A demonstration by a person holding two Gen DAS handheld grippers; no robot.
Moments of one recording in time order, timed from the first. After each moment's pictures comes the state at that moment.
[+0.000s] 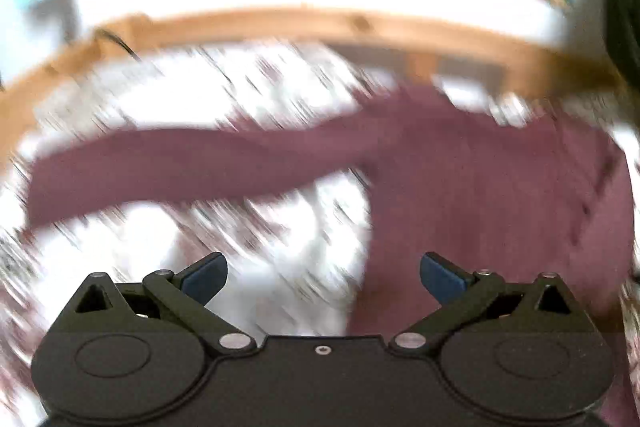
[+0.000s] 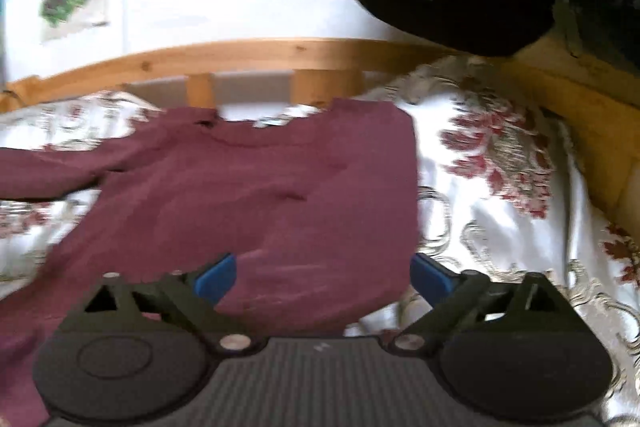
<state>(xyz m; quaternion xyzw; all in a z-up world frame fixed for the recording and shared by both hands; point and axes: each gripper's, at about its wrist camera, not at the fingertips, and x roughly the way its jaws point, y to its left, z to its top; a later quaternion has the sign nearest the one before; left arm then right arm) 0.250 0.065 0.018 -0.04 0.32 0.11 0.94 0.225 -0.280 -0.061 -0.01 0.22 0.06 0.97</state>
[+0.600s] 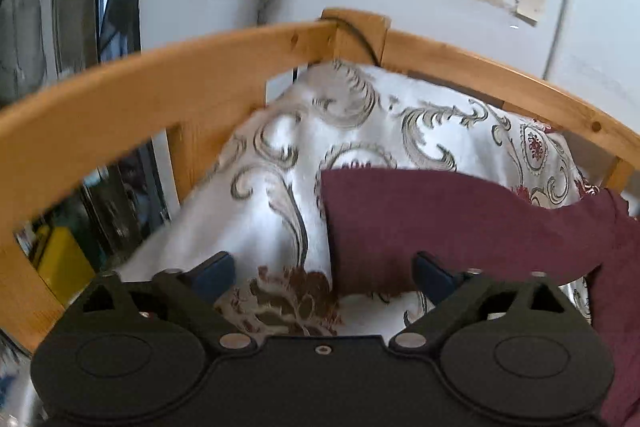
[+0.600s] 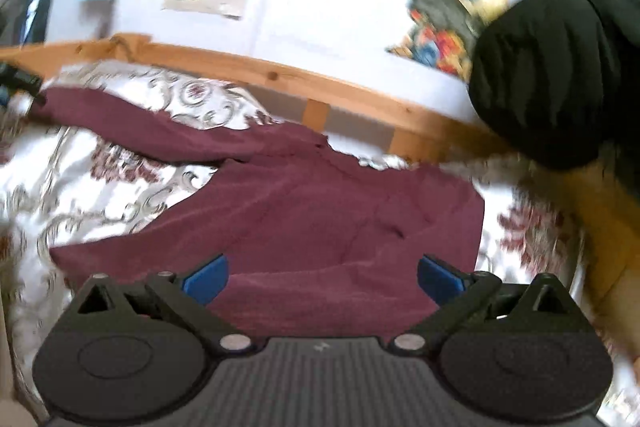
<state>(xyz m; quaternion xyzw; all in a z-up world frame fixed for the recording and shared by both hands) 0.207 0.296 0.003 -0.14 0.28 0.25 0.92 0.113 -0.177 -0.029 -0.17 0.17 0.12 0.96</state>
